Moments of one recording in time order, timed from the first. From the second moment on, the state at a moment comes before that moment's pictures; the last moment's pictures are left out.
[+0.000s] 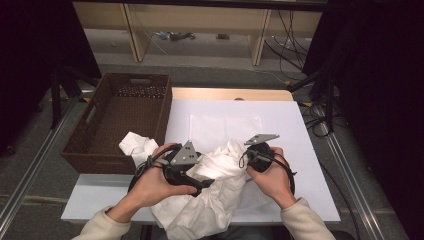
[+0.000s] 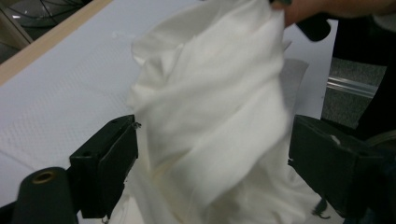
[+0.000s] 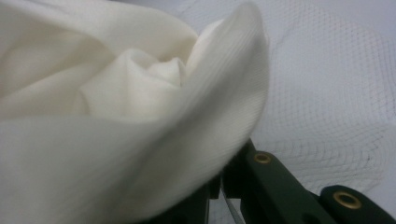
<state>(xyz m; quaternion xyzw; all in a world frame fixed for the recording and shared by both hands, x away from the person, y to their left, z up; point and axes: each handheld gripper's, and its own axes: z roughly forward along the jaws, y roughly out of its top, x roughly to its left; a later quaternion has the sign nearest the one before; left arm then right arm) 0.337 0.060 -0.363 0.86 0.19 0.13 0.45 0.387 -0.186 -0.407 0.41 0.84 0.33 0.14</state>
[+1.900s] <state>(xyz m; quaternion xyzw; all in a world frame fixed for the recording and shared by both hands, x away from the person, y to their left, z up) 0.360 0.012 -0.394 0.88 0.18 0.13 0.42 0.379 -0.186 -0.395 0.38 0.82 0.40 0.17</state>
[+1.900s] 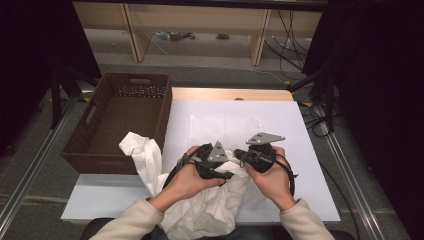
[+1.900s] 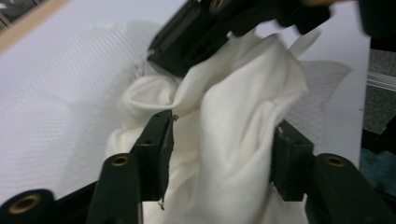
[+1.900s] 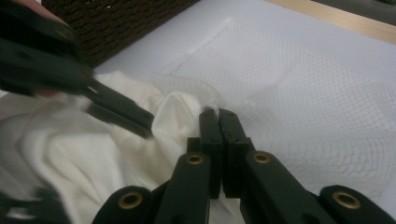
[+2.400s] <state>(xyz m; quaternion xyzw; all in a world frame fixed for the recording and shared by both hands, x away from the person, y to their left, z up) 0.383 0.003 -0.418 0.89 0.18 0.17 0.39 0.374 -0.179 -0.393 0.37 0.82 0.40 0.17</state>
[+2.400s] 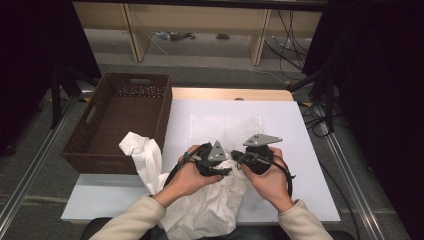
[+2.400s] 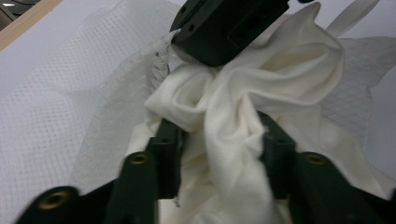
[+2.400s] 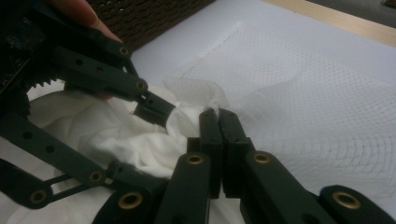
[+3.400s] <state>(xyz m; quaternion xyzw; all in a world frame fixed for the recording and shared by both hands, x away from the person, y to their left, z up) 0.384 -0.002 -0.420 0.86 0.24 0.21 0.39 0.361 -0.170 -0.381 0.36 0.81 0.43 0.14</state>
